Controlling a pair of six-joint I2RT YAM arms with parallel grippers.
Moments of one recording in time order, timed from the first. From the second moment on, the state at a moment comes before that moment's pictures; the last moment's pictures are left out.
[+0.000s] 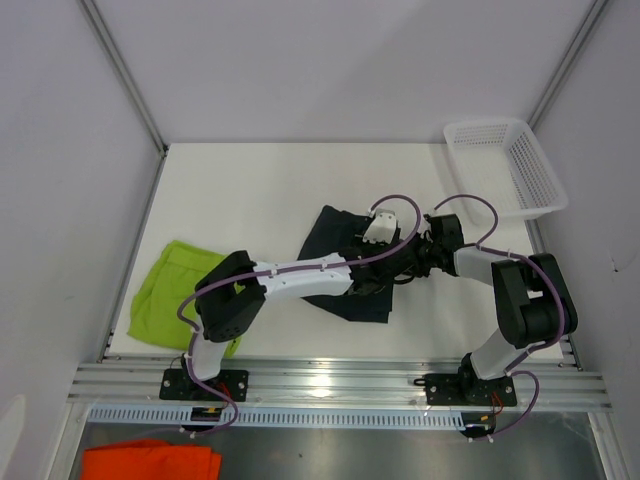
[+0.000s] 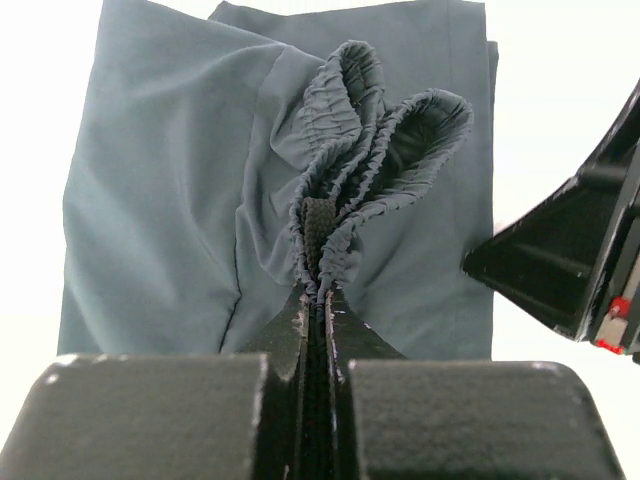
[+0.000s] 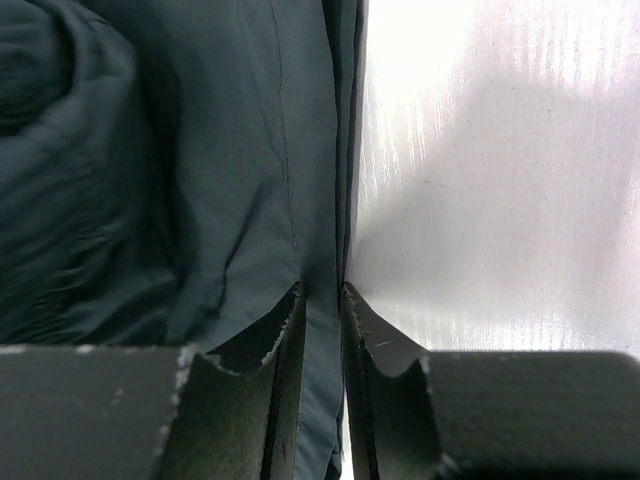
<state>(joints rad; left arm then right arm) -1.14 1.98 1.49 -0.46 -0.82 -0.68 0.21 1.62 0.72 -0.03 -0.41 0.61</state>
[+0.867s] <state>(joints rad) -1.14 2.11 1.66 -0.56 -0.77 -0.78 0.21 1.64 0.72 -0.01 -0.44 0.60</state>
